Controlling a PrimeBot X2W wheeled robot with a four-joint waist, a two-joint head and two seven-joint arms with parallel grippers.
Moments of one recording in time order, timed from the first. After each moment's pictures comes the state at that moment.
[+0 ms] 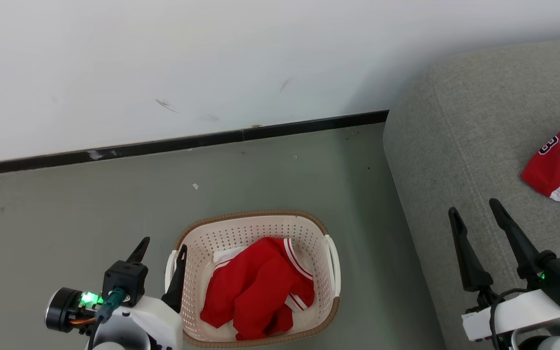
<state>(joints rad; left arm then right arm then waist) -0.17 0.22 -0.38 0.16 -0.32 0.17 -0.04 0.05 -0.04 -0.05 -0.19 0.03 0.13 -0.17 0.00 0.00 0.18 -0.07</state>
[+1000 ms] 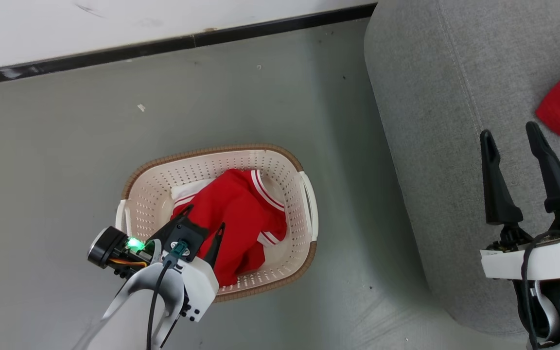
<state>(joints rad) -0.44 0.18 -0.57 0.40 -0.17 0.08 0.03 -0.12 -0.04 -0.09 -0.25 0.09 0.13 -0.20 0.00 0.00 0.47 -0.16</state>
